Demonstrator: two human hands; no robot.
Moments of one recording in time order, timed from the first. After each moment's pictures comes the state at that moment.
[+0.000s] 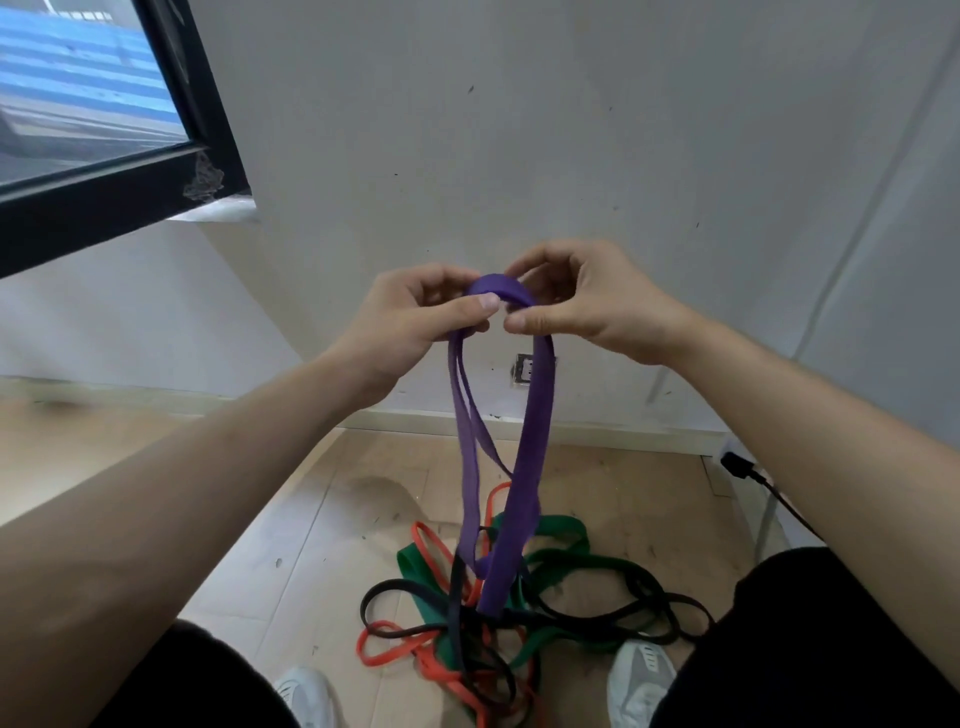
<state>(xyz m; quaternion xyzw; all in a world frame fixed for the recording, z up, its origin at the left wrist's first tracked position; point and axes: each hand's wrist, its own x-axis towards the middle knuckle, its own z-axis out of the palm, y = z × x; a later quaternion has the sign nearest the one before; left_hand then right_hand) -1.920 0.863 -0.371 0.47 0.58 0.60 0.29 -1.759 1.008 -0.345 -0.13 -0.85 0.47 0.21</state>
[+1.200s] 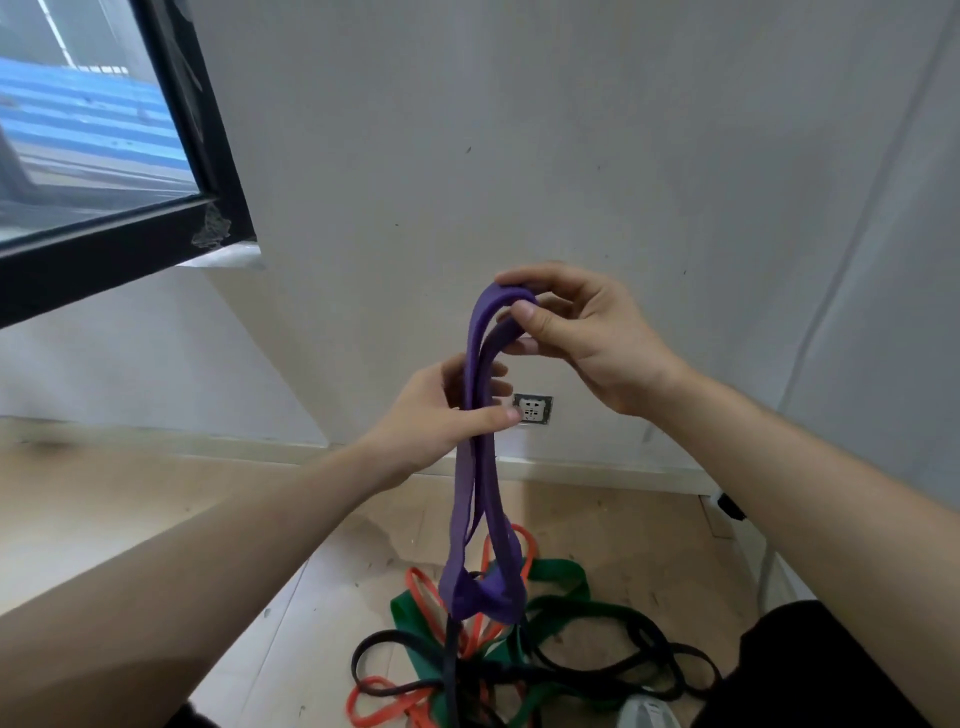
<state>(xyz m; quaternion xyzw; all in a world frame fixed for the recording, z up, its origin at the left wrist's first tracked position) -1.907 0.866 -0.400 0.50 0.62 0.52 0.31 -1.767 0.997 -0.342 -0.06 -0.73 0.60 0.32</state>
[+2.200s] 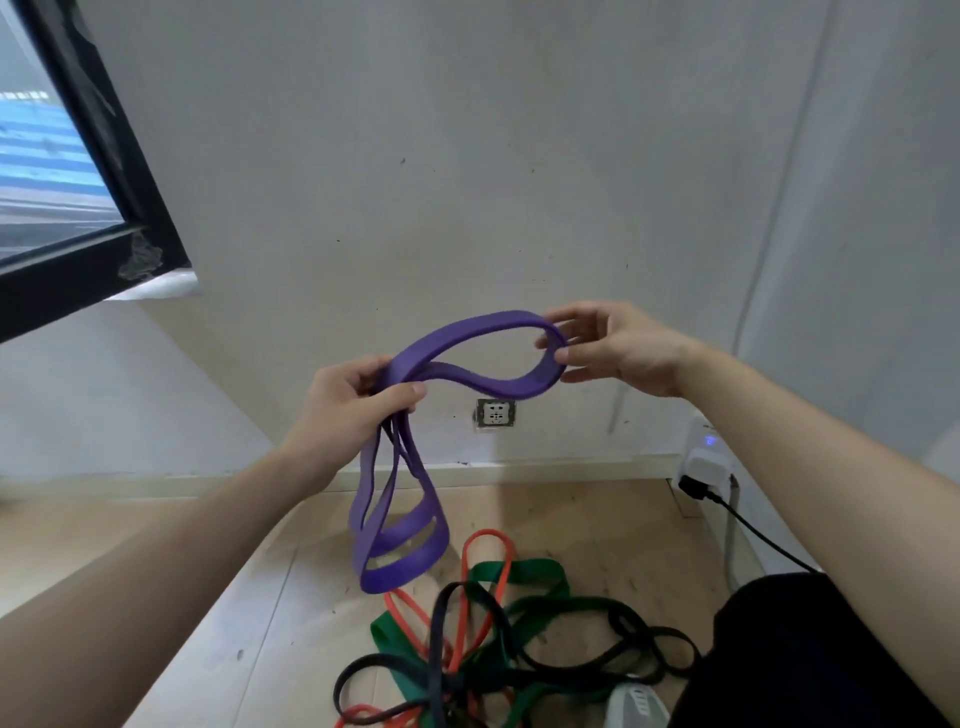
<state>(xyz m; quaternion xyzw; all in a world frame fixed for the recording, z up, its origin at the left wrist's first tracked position) -1.934 0.870 -0.397 0.45 0.63 0.58 0.25 -1.702 1.086 -0.362 -0.26 -0.77 0.55 0.17</state>
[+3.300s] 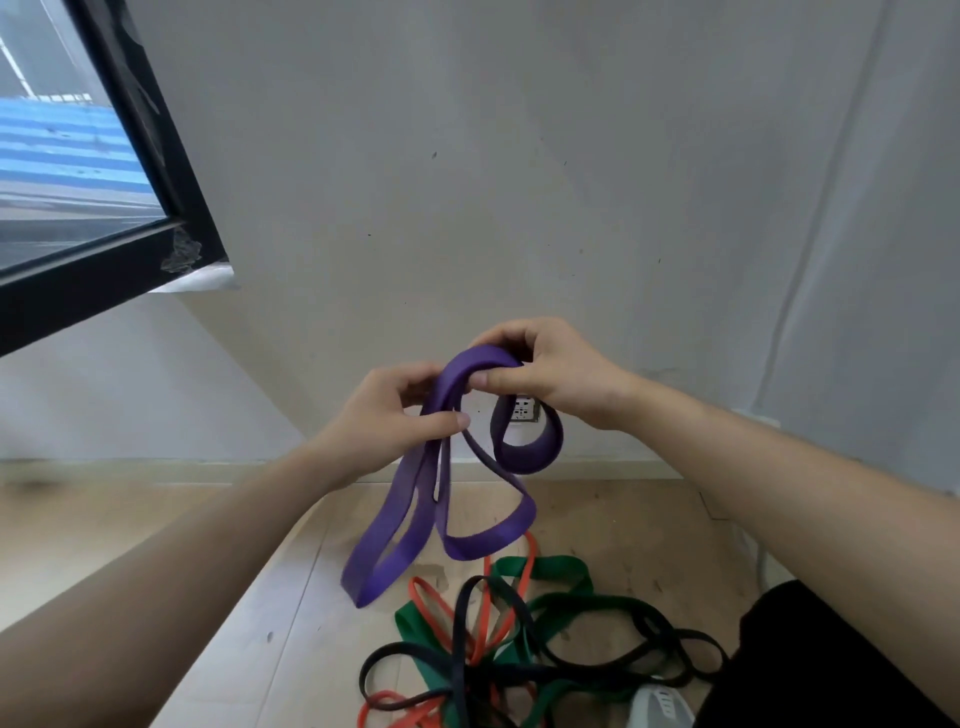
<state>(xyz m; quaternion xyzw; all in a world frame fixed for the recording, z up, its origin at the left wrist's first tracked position) -1.933 0.858 -0.392 0.55 0.64 0.47 0.26 -1.768 1.002 -0.365 -0.15 -0.83 0.49 0.23</state>
